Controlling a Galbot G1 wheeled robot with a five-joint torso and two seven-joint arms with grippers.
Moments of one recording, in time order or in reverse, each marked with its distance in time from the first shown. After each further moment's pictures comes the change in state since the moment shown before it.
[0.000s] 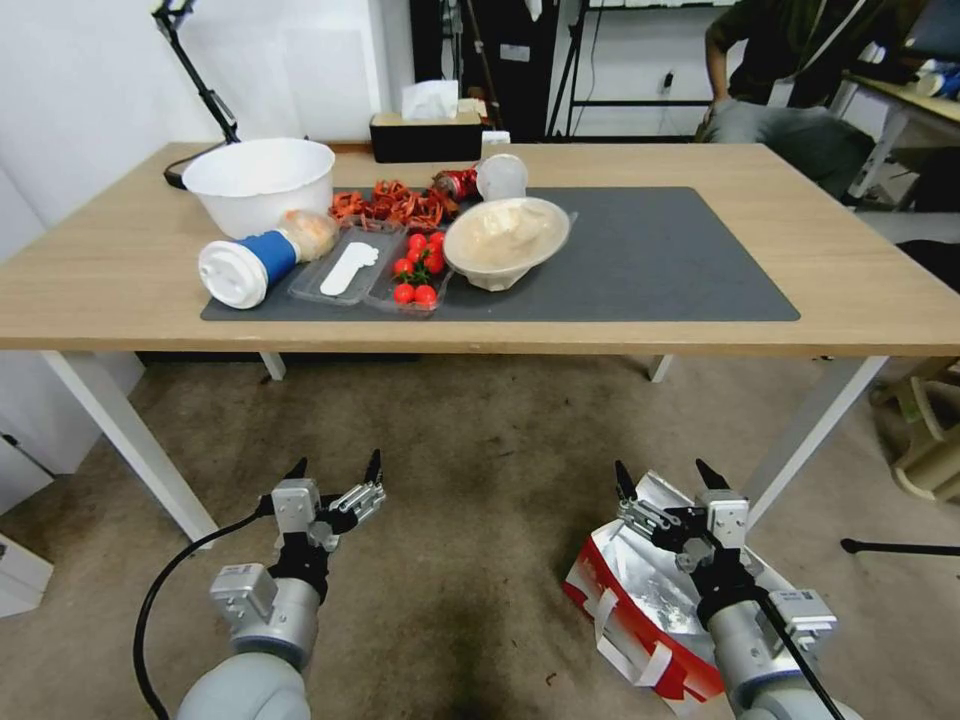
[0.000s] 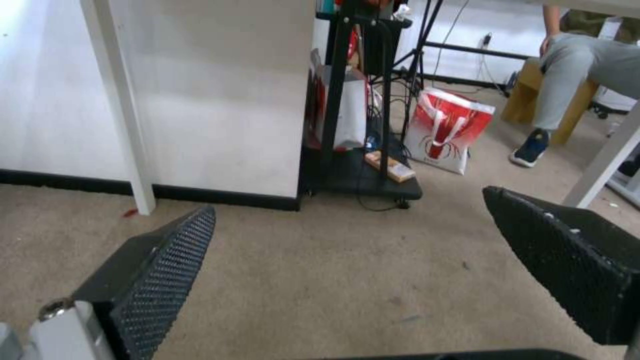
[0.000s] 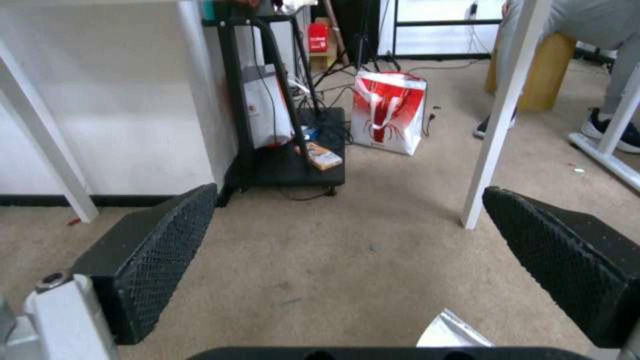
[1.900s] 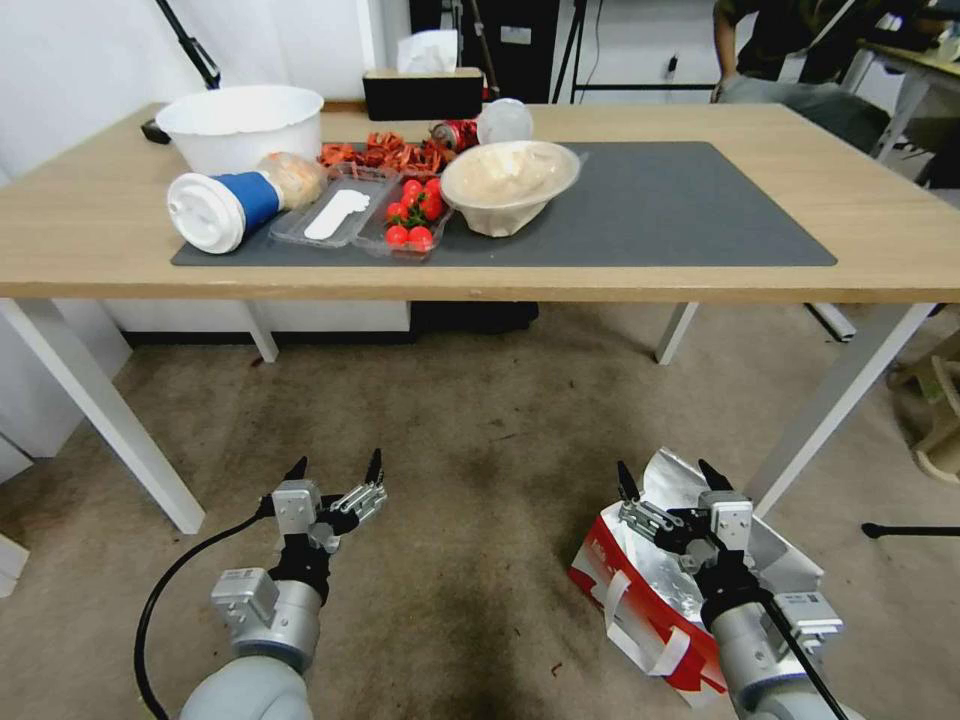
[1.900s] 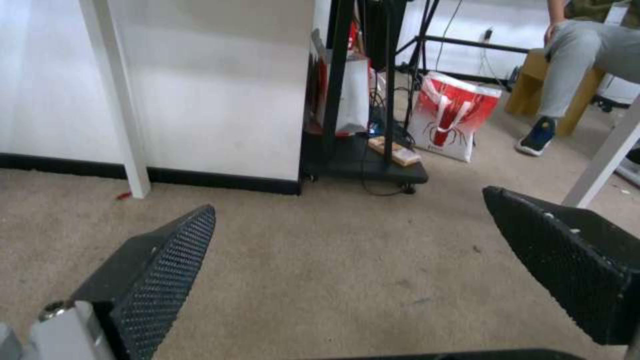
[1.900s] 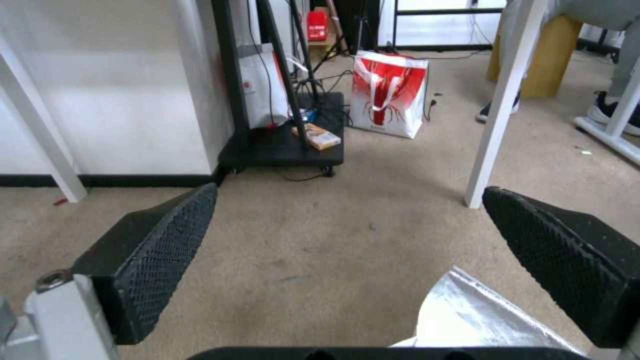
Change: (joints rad) left arm 0.000 -0.006 0.009 0.005 0.021 -0.019 0.004; right arm -0.007 -0.009 0.008 0.004 0.009 0.005 0.000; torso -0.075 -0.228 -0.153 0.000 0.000
